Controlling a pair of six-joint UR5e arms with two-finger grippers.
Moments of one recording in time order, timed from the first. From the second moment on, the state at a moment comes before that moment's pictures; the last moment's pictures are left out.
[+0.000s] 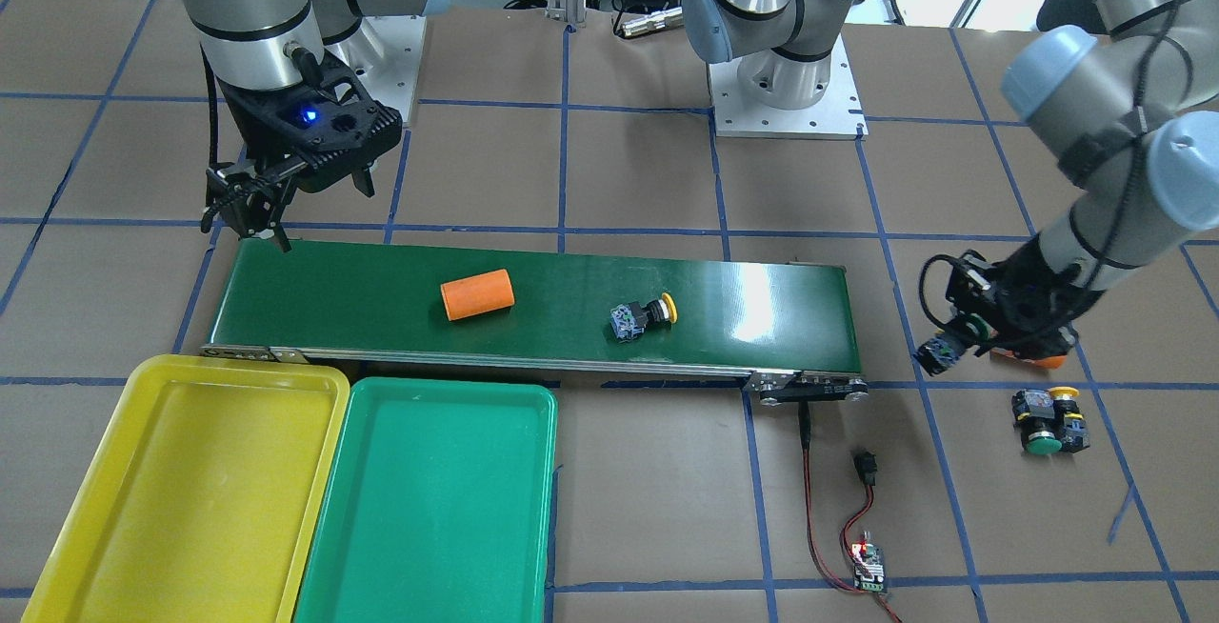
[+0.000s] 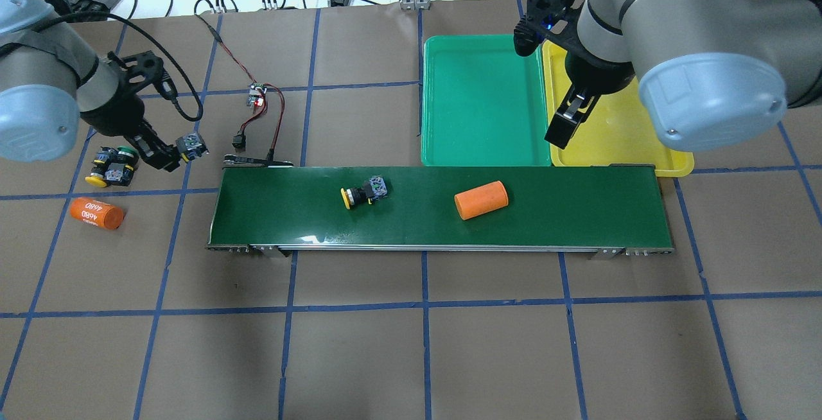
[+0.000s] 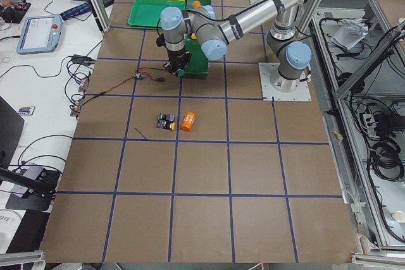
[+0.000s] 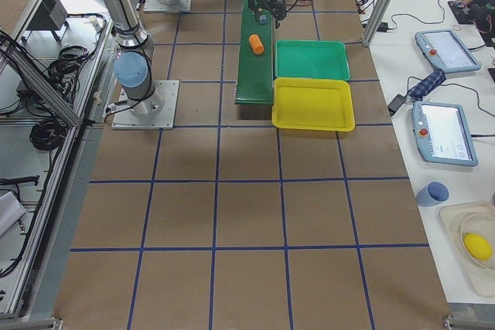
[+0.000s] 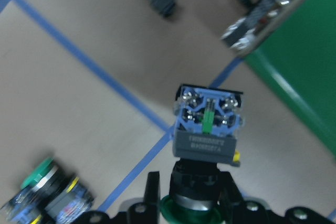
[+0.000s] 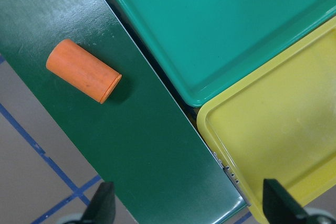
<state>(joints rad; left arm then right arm) -1.29 -1.74 -1.82 -1.19 1.57 1.25 1.66 -1.56 1.73 -1.85 -1.64 -0.89</state>
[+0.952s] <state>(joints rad) -1.46 -1.68 -2.05 -1.03 1.54 1.20 1.53 -1.56 1.86 -1.97 -1.48 -1.65</state>
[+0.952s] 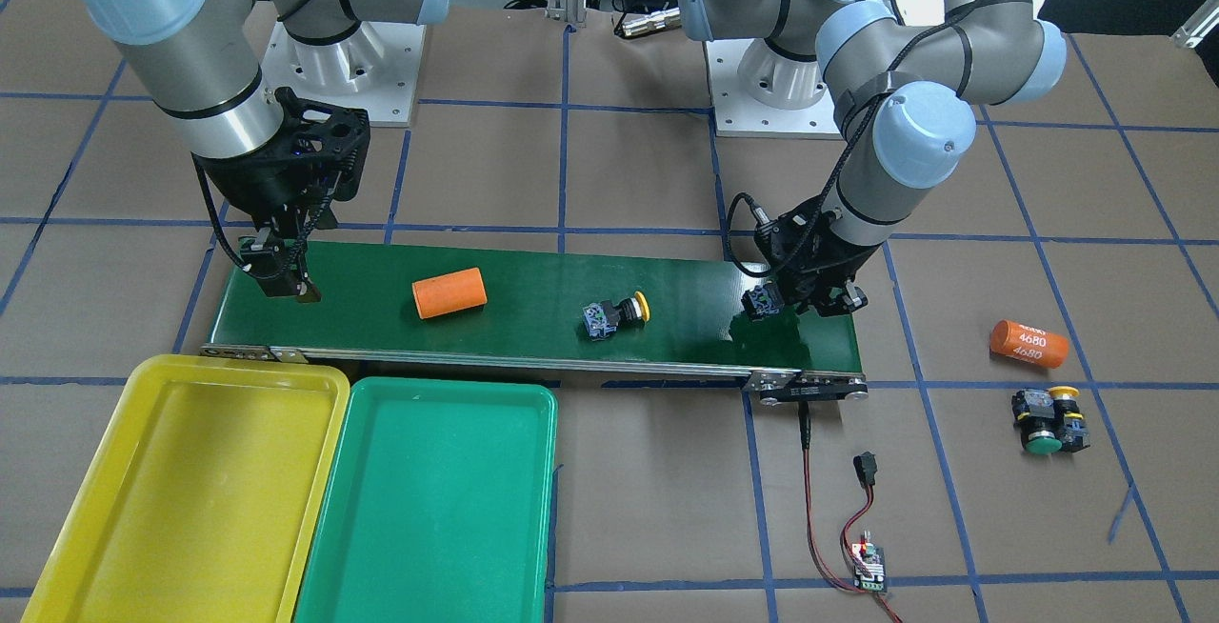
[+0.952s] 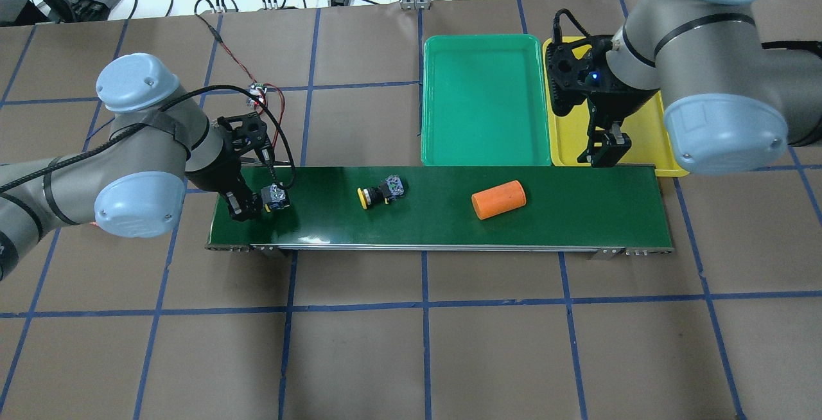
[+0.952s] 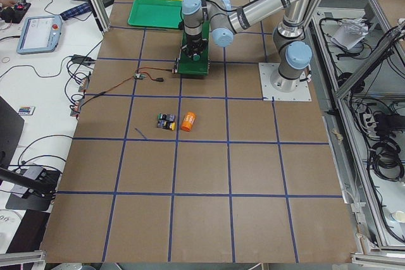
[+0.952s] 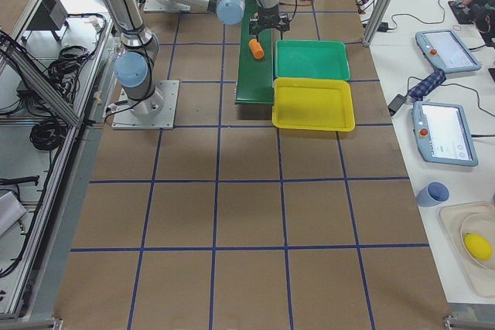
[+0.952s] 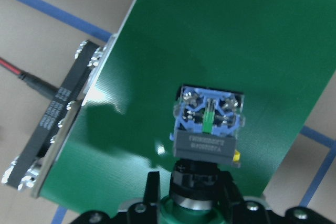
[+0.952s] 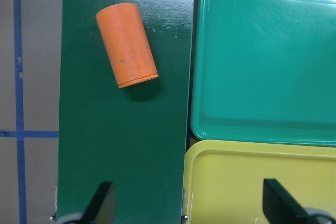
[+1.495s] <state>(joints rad) -1.48 -1.69 -2.06 -1.00 1.53 1.13 1.53 -1.56 1.93 -1.97 -1.55 -1.68</state>
